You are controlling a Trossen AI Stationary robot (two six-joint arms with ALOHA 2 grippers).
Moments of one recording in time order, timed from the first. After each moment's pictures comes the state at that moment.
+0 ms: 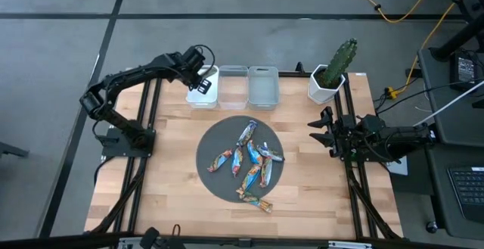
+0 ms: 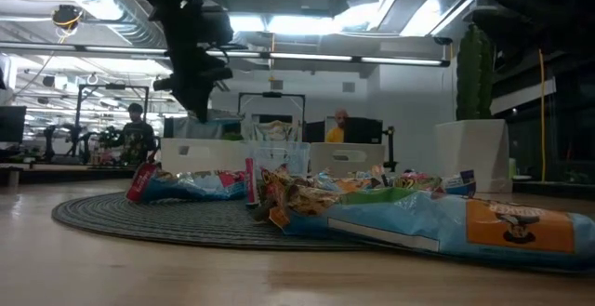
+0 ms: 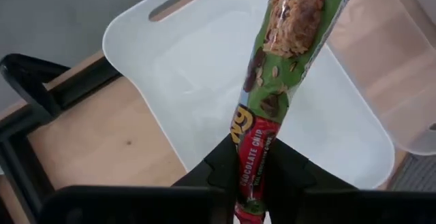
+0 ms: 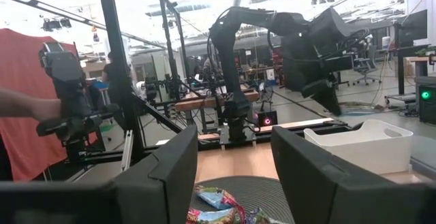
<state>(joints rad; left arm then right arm) 0.76 1.48 1.13 -0.80 -0.13 -0.27 0.06 0.00 0.01 0.24 0.03 0.15</state>
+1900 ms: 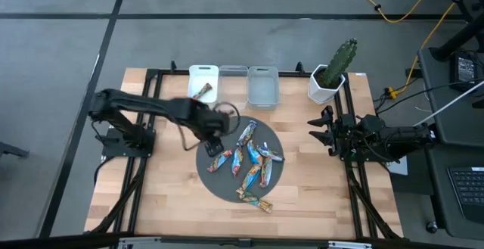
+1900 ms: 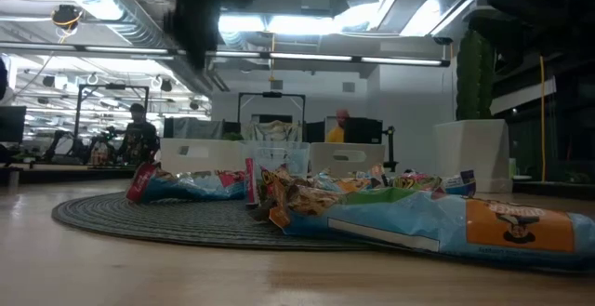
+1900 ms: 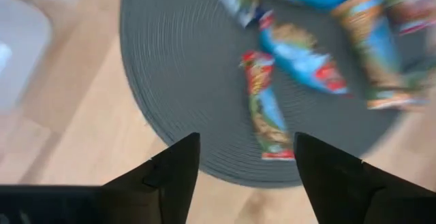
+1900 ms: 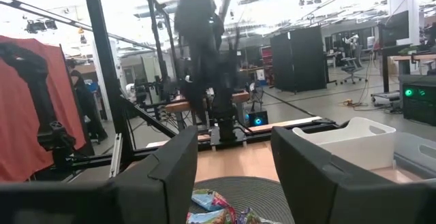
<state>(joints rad) -0.06 1.58 1.37 -1.11 -0.05 -0.64 0.06 0.00 0.01 0.24 0.08 0.15</state>
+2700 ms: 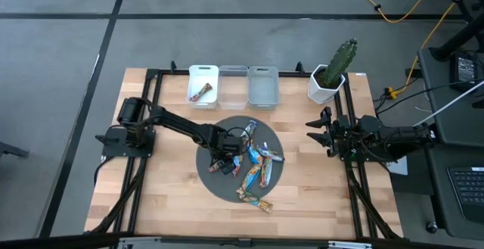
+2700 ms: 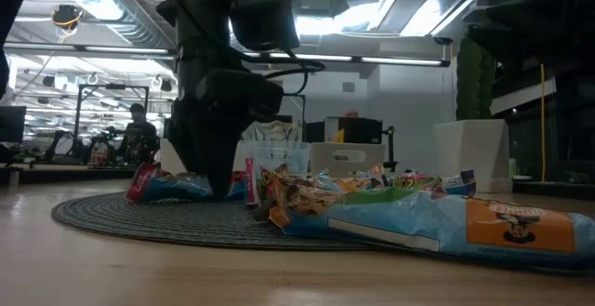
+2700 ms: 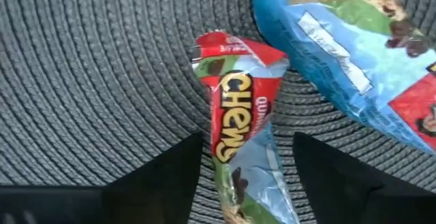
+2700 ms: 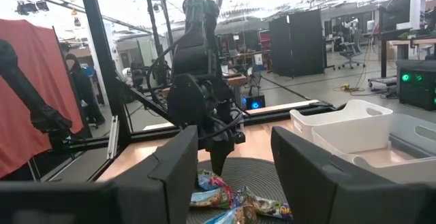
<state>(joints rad) -0.11 1.88 1.17 -0.67 0.04 -0.74 0.06 0.00 0.01 0.17 0.08 0.15</state>
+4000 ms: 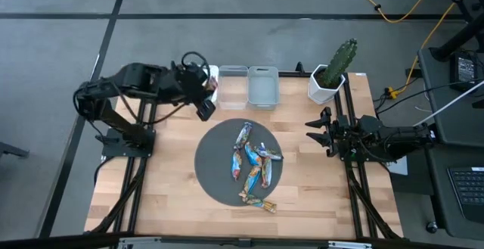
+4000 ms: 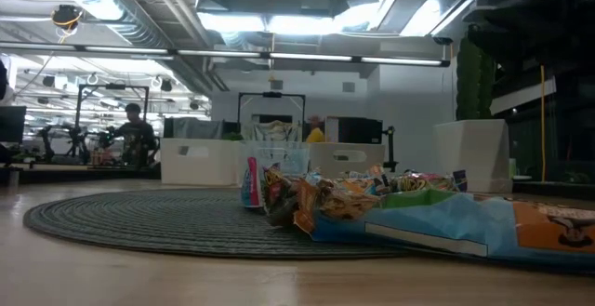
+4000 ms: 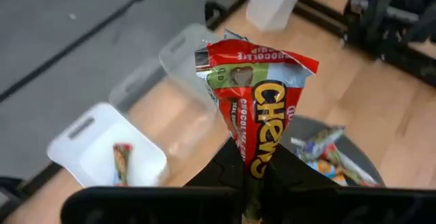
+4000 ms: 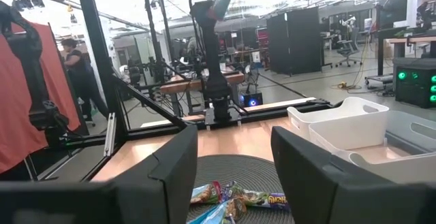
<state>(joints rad) -0.02 1.47 1.98 -1.34 -0.50 -0.56 0.06 0.00 0.01 0.16 0.09 0.15</state>
